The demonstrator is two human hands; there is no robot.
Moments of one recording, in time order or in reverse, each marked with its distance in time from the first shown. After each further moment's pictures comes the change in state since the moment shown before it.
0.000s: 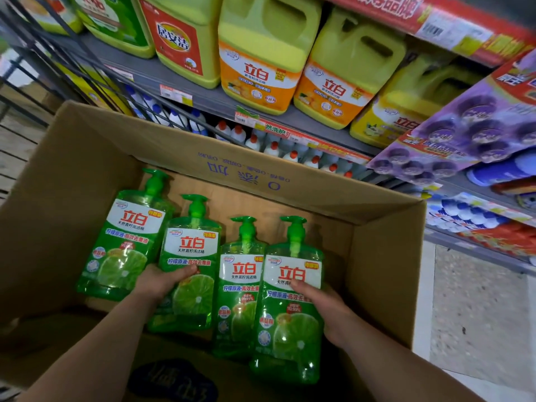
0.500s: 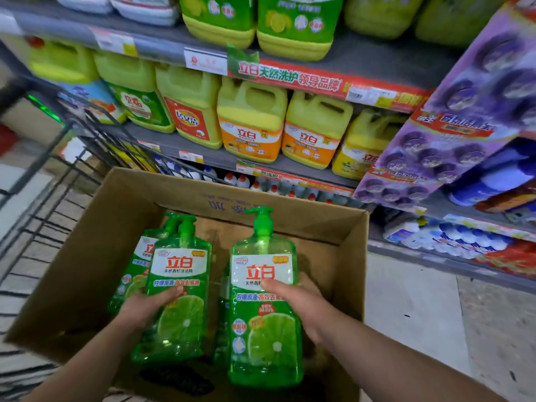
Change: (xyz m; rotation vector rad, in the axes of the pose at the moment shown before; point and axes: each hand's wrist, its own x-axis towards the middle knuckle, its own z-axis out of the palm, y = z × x) left_hand -0.107 0.011 -0.027 -0.102 0.052 0.199; right_hand -0.075 -0.029 0.020 -0.096 -0.125 -0.276
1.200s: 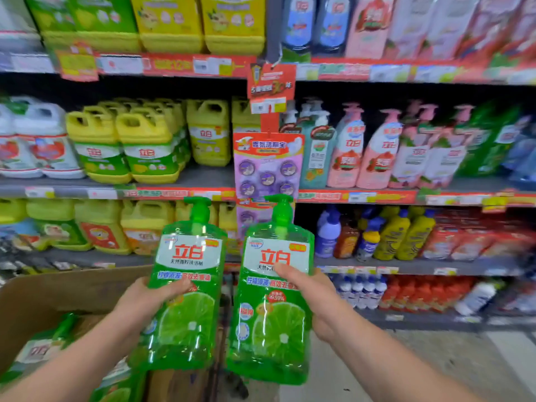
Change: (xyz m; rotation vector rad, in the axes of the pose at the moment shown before) left_hand -0.278 0.072 0.235 -0.024 -0.159 0.628; right_hand -0.234 -0.008 -0.274 0.277 0.114 -0.596
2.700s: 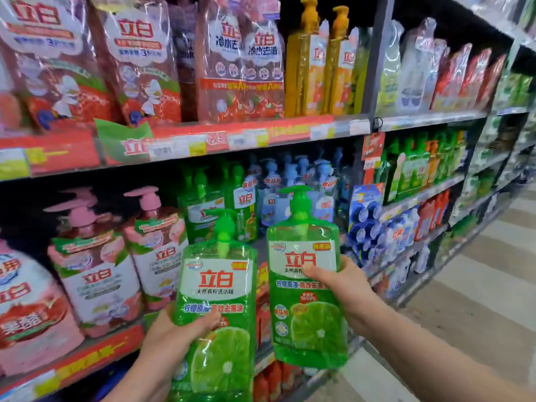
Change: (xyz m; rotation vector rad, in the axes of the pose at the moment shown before) left_hand 0.053 0.195 0.730 -0.037 -0.618 0.286; right_hand 0.065 -0.270 -0.646 0.039 0.685 -0.406
